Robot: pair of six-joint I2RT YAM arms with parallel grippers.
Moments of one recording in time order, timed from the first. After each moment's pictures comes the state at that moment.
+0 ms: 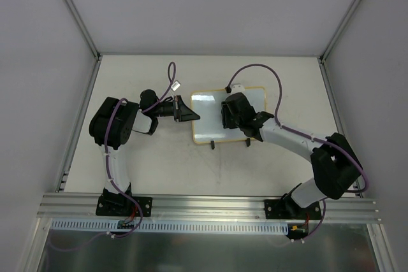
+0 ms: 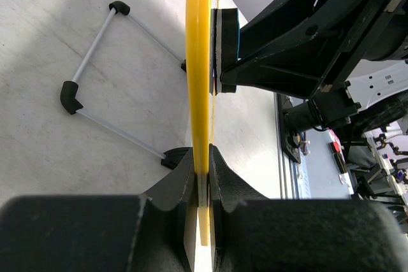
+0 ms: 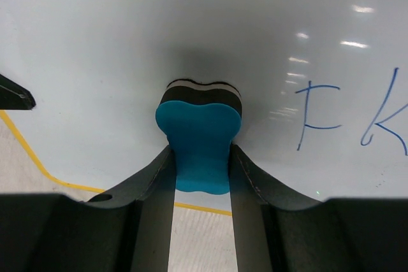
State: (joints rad) left arm -0.26 2.03 0.79 1.19 1.17 -0.80; right arm 0.73 1.53 0.96 -0.20 0.26 0.38
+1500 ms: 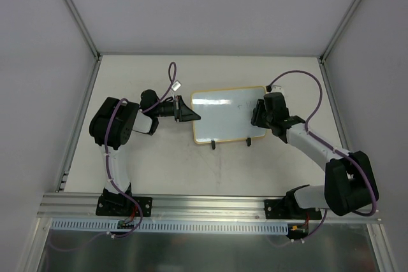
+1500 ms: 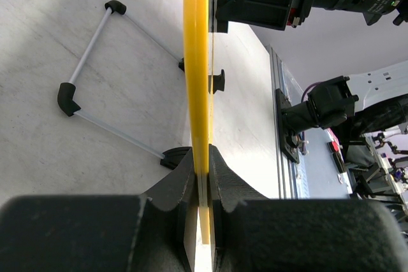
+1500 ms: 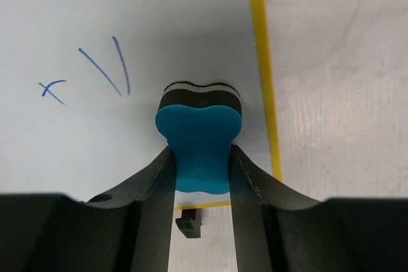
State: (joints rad) left arm -0.26 2.03 0.79 1.19 1.16 -0.80; right arm 0.38 1.34 0.77 -0.19 0.15 0.43
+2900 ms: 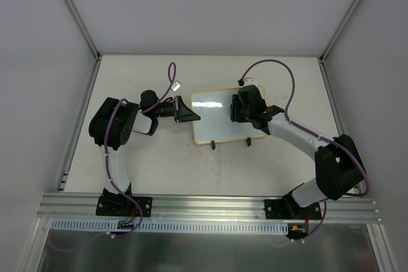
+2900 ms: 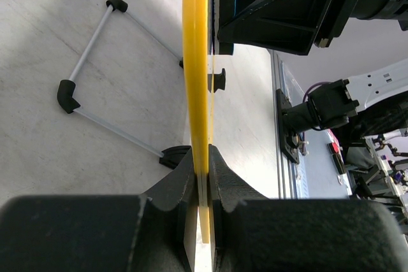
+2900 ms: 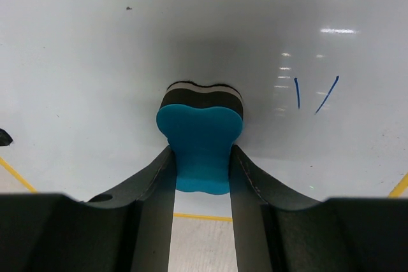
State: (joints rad) left arm -0.26 2.02 0.78 1.18 1.16 -0.80; right arm 0.60 1.50 0.98 -0.24 0.19 0.40
